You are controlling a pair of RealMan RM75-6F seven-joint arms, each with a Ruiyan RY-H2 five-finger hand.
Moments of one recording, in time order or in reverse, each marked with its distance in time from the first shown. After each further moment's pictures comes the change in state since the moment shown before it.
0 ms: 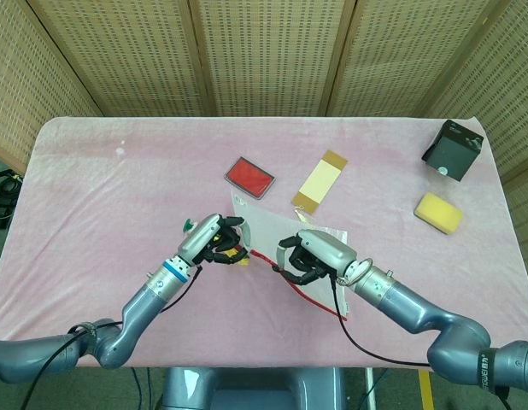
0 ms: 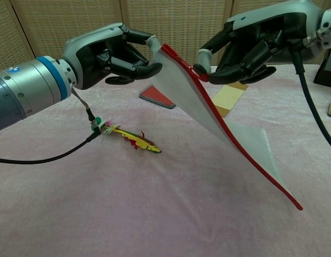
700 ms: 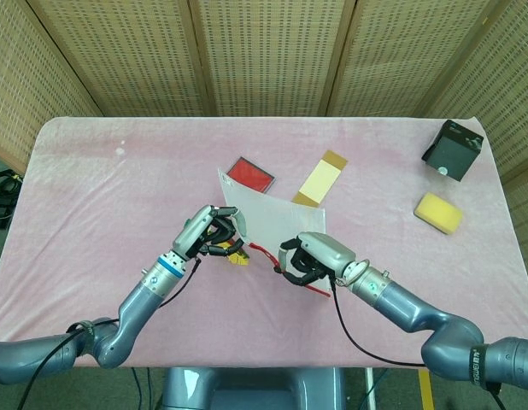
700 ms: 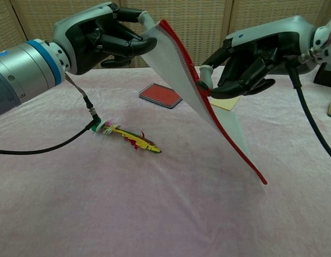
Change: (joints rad) left arm 0.013 0.018 -0.037 -0.031 0.000 0.041 -0.065; right arm 0.032 -0.027 -0.046 0.023 0.077 -0.002 -0.090
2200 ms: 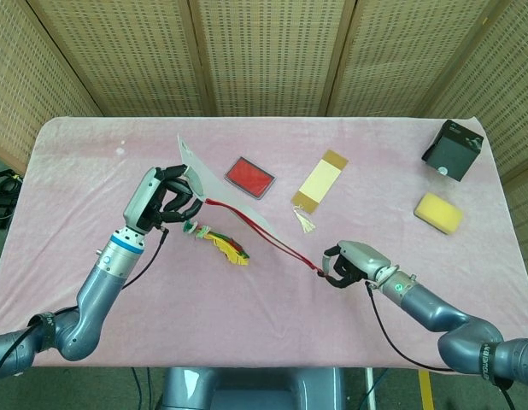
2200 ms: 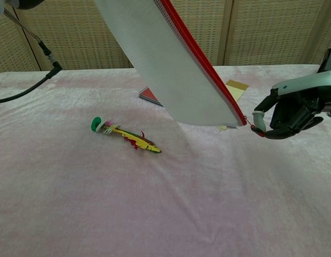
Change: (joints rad) left arm 0.060 0.218 -0.113 -0.132 -0.053 0.060 -0.130; right arm -0.061 -0.025 -0.119 0.181 0.013 -0.082 -0.038
